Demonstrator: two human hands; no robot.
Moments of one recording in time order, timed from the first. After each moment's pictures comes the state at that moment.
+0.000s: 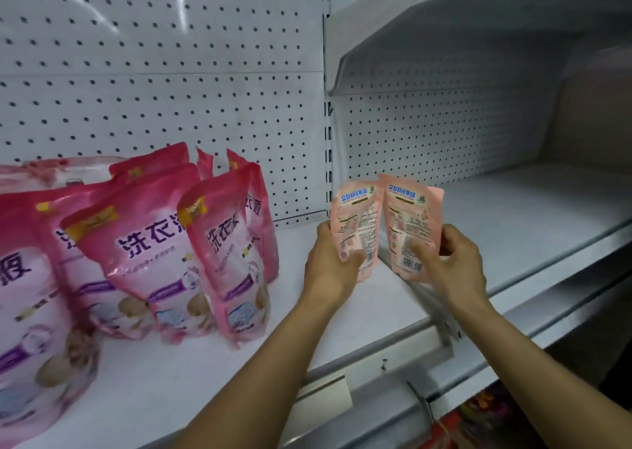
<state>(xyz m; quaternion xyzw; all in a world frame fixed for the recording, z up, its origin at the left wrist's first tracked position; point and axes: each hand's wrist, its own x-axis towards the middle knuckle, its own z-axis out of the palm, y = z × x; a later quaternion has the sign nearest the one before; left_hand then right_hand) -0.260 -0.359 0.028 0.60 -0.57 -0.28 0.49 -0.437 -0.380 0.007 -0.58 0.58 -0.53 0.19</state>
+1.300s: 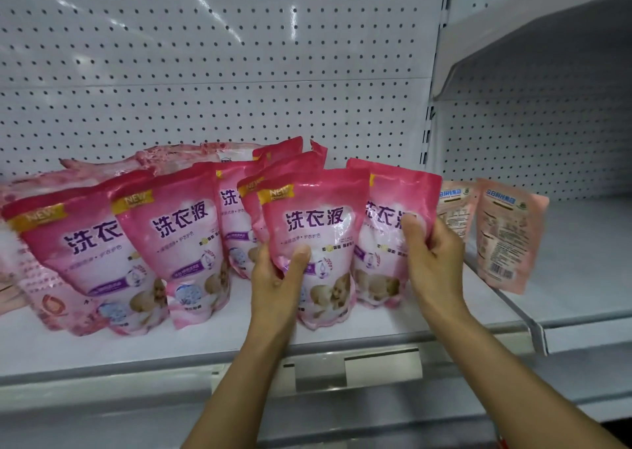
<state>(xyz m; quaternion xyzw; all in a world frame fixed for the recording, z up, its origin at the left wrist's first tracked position) -0.135 -0.221 0.008 0.50 -0.40 -0.26 0.72 -0.304 -0.309 0.040 -0.62 0.31 -0.64 0.34</state>
